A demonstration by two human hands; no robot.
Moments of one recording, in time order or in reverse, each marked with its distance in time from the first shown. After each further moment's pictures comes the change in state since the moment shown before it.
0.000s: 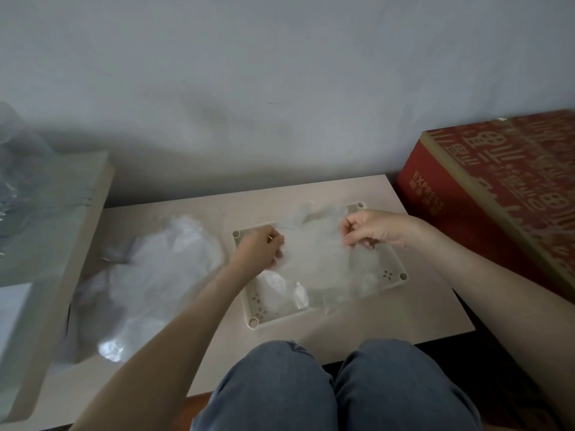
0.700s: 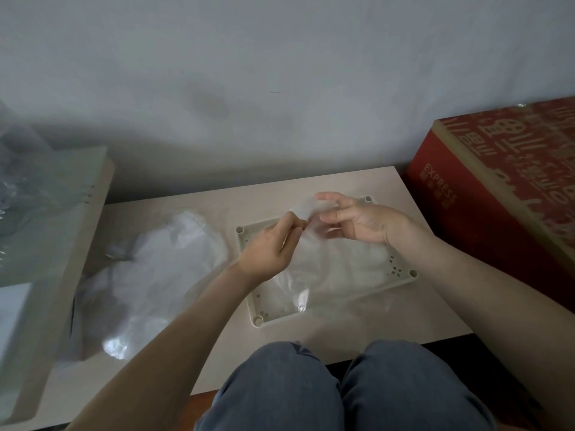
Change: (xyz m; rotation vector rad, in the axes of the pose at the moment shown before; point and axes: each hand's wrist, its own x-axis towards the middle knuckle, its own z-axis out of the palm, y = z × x) left_hand -0.016 0.001 0.002 0.222 0.083 0.620; right_hand 0.028 -0.019 0.026 0.758 -0.150 -0.139
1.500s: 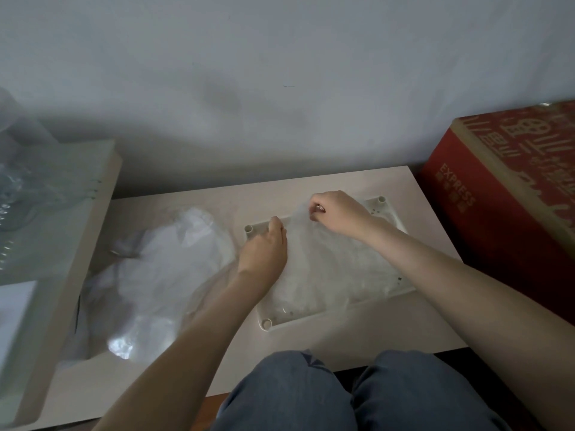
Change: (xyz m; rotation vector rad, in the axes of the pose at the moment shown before) left_hand 0.003 -0.022 0.010 0.486 -0.045 -0.431; right_hand 0.054 0.007 0.025 -1.331 0.389 -0.234
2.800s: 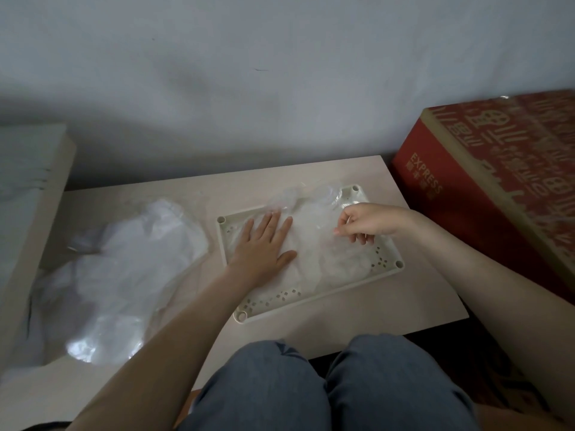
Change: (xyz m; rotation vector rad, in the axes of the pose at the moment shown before) left_hand 0.009 0.001 0.051 0.283 -0.204 0.352; right_hand -0.060 0.060 -0.042 0.219 -0.406 0.346
